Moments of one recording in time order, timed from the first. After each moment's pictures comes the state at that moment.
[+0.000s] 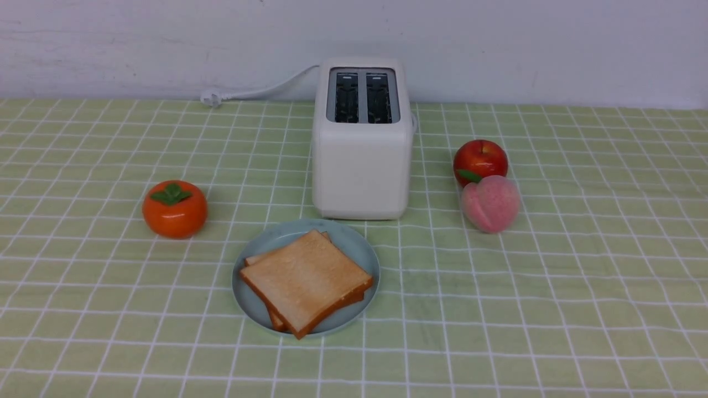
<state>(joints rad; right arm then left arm) 0.09 -0.01 0.02 0.22 0.40 -0.15 0.09 -0.01 0.03 -0.13 0.39 -0.14</state>
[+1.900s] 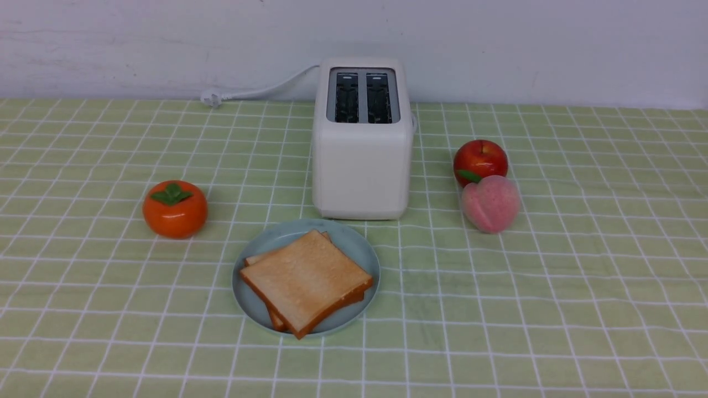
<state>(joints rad) 0.09 -0.01 0.02 0.22 0.40 -0.15 -0.01 -0.01 0.03 -0.14 0.39 -0.13</state>
